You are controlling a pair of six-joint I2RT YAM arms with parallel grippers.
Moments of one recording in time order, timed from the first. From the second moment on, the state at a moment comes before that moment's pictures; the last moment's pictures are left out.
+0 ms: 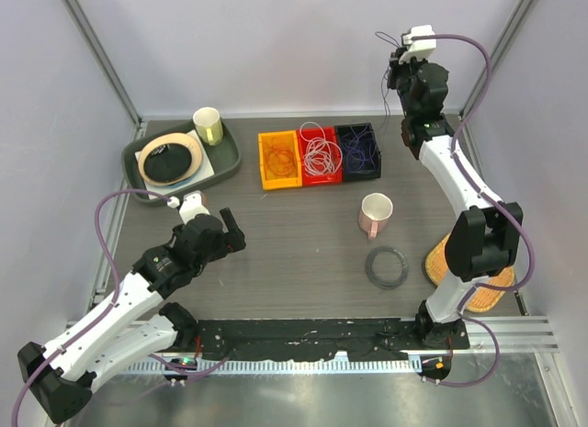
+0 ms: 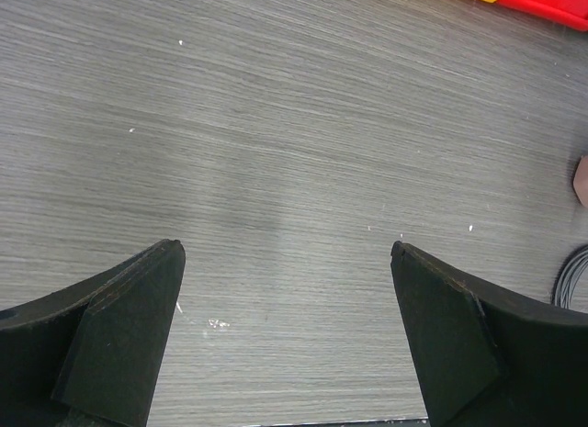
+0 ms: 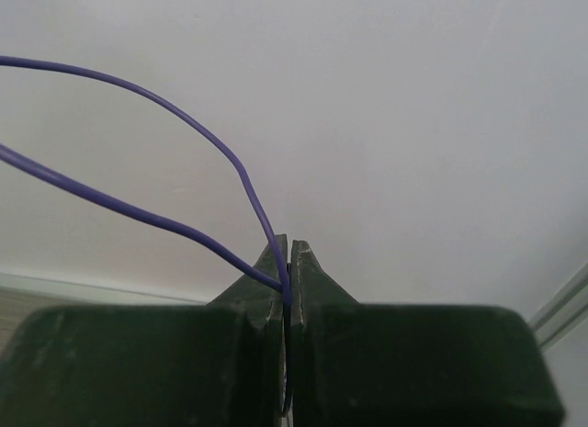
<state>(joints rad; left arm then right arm) -0.70 0.75 0.70 -0.70 -0.45 -0.84 0.17 1.71 1.58 0.33 0.07 -0.12</state>
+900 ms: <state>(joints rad) -0.70 0.76 0.70 -0.70 -0.47 -0.84 0.16 1.84 1.58 0.48 0.17 -0.29</state>
